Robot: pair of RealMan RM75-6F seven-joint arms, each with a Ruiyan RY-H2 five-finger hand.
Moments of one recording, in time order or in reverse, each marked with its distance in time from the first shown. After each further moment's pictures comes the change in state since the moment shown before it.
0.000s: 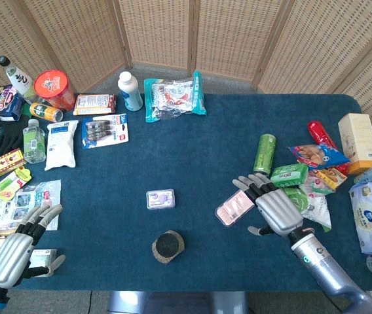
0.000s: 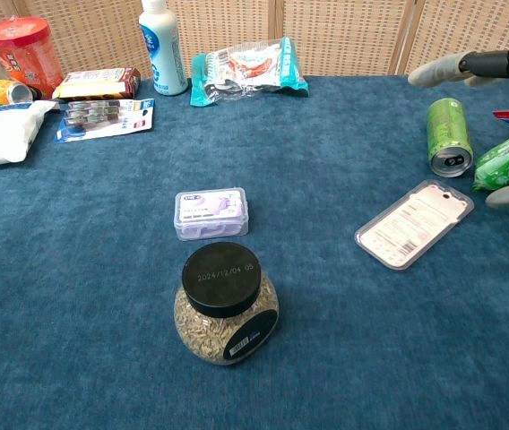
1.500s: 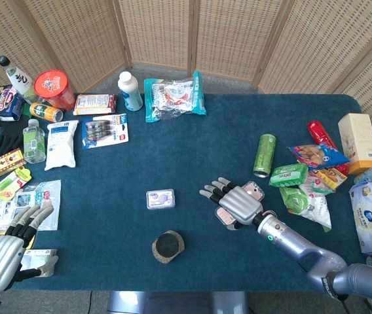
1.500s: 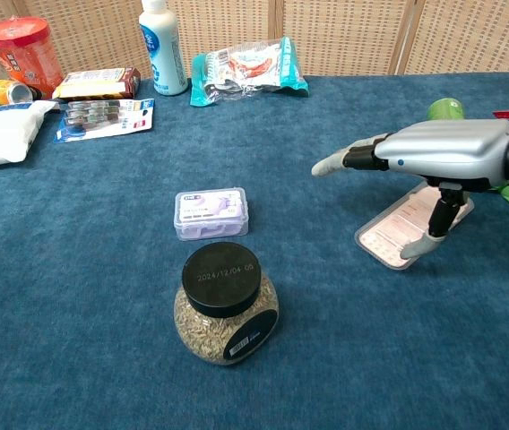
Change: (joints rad) left arm 0.024 0.037 0.012 -0.014 0.015 0.045 0.013; right arm 0.249 -0.267 -0.026 0.419 -0.142 -0.261 0.133
